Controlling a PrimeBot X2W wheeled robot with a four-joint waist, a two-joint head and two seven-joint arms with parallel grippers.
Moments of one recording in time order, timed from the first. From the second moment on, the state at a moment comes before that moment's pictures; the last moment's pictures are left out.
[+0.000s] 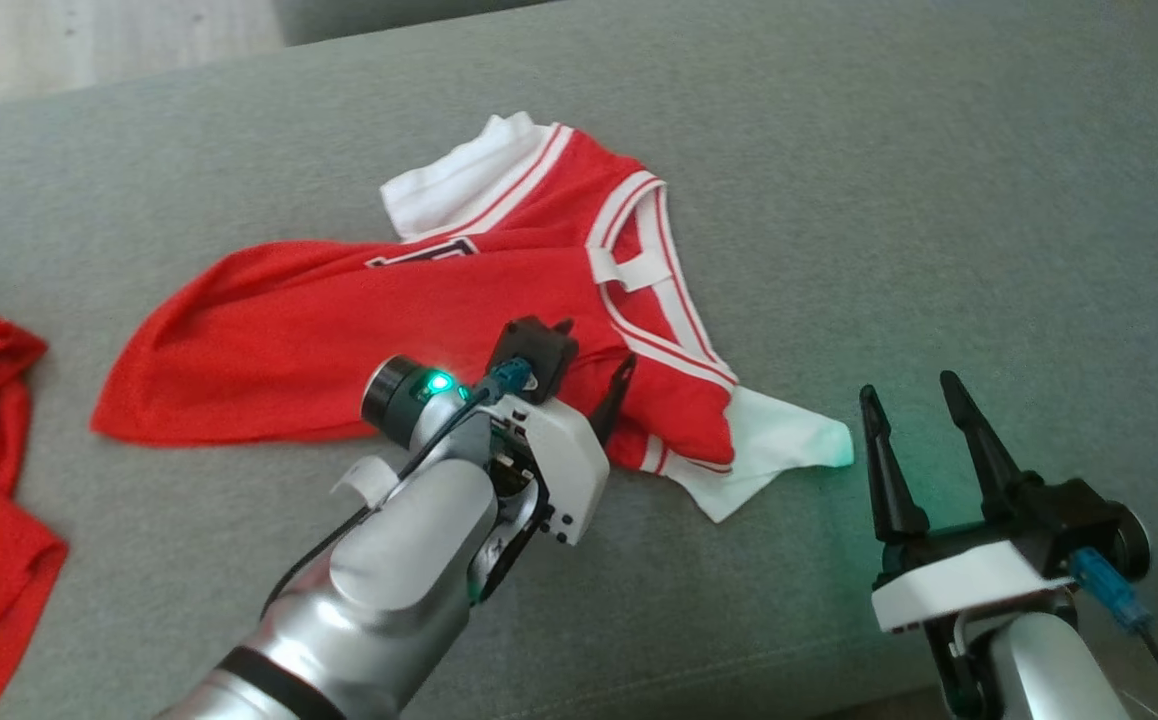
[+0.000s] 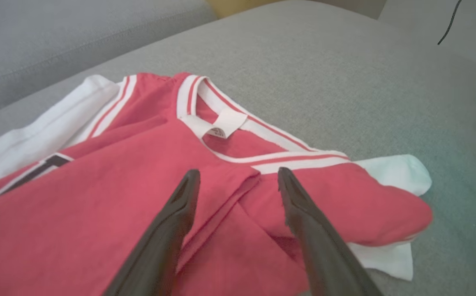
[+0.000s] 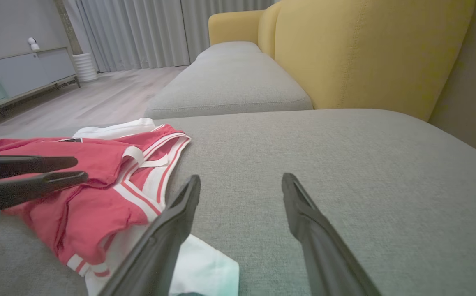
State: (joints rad) left arm -0.63 0.05 -0.90 0.66 -0.42 0.08 -0.07; right arm -0.06 -0.04 0.09 0.24 0.06 0.12 -0.25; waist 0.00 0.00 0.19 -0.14
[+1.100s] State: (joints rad) left arm -0.77 0.05 -1.15 0.88 -0.72 0.18 -0.20; right arm -0.07 -0.04 0.09 0.26 0.12 0.12 -0.25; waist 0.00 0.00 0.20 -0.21
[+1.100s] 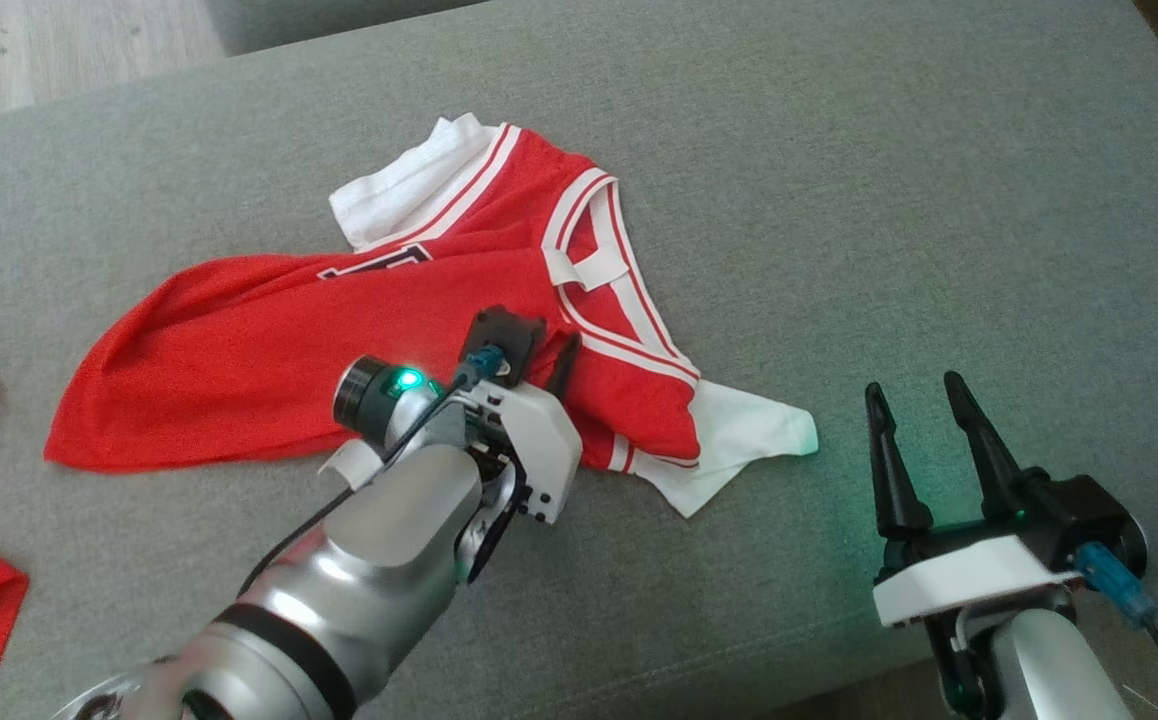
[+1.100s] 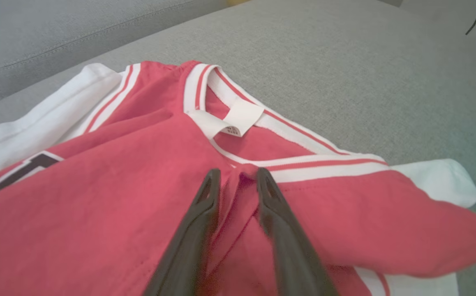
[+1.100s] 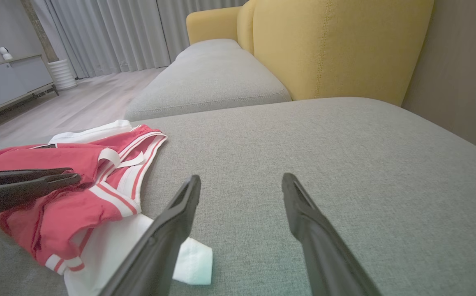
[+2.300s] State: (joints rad) left arm -0.79 0.05 -1.25 0.91 -0.88 0.18 -0.24; right arm -0.07 -0.04 0.07 0.29 0.13 0.12 -0.25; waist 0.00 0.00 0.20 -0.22
